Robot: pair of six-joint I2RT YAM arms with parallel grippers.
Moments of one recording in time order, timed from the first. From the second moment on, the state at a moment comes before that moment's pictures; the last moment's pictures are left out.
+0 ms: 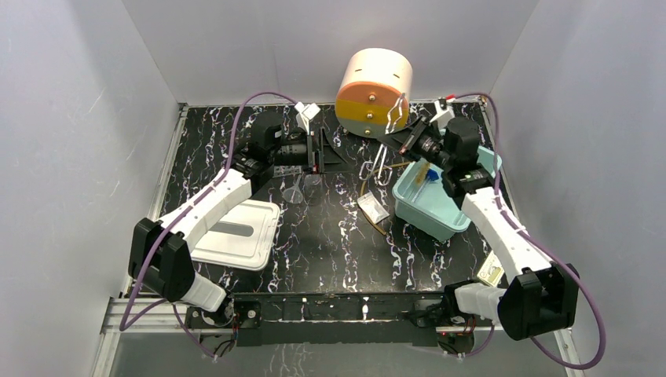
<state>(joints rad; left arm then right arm) -0.52 1.48 1.19 0.01 0.88 -0.74 0.30 1.20 0.98 0.08 -0.49 0.92</state>
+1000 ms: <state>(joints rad) -0.51 1.46 1.21 -0.38 0.60 -0.56 0.04 1.38 1.10 -0.66 0.18 0.47</state>
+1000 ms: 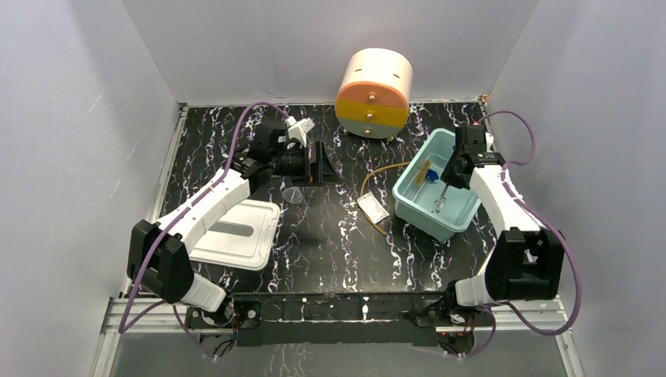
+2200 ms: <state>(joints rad) -0.51 1.46 1.21 -0.45 0.54 -0.52 0.04 1.54 1.10 -0.65 0.11 0.44</state>
